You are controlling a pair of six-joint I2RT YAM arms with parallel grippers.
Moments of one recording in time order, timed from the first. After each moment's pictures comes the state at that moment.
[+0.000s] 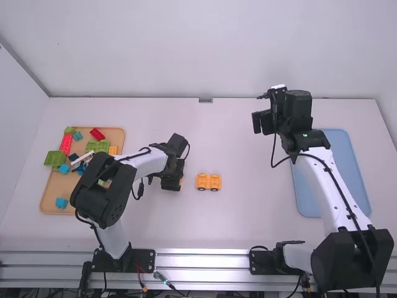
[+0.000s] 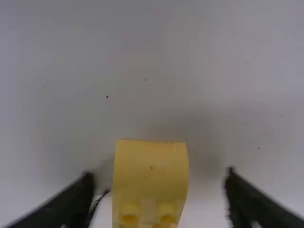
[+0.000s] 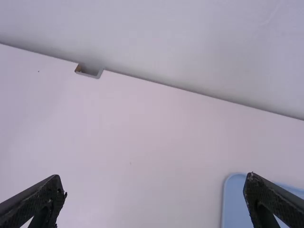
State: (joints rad) left arm -0.40 1.84 0.99 -0.57 0.05 -1.91; right arm 0.11 1.39 1.17 -0.40 -0.07 -0.19
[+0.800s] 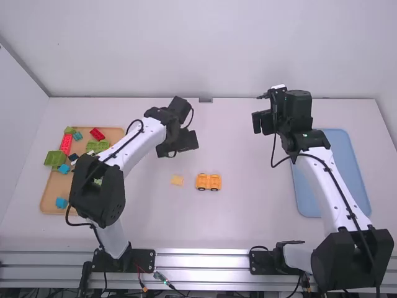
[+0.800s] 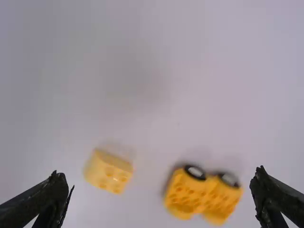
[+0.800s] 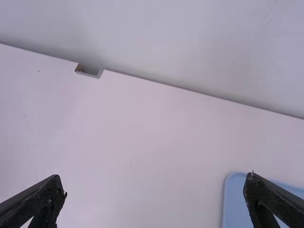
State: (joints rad) left arm -0.38 1.84 1.50 -0.98 0.02 -0.57; right arm 0.11 1.39 1.17 -0.41 -0.07 -0.19
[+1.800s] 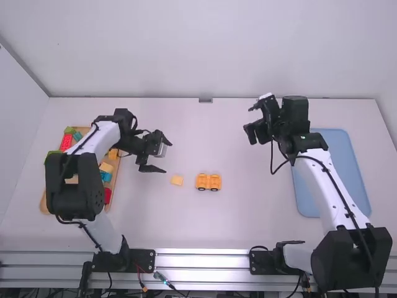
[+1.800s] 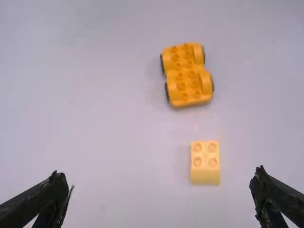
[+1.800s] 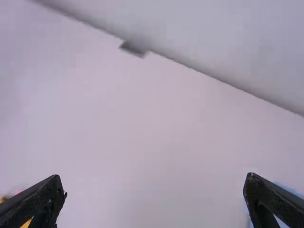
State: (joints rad) left arm 0.07 1.82 1.26 -1.02 0.90 1.86; right arm 0.11 1.39 1.12 -0.44 -0.28 -0.36
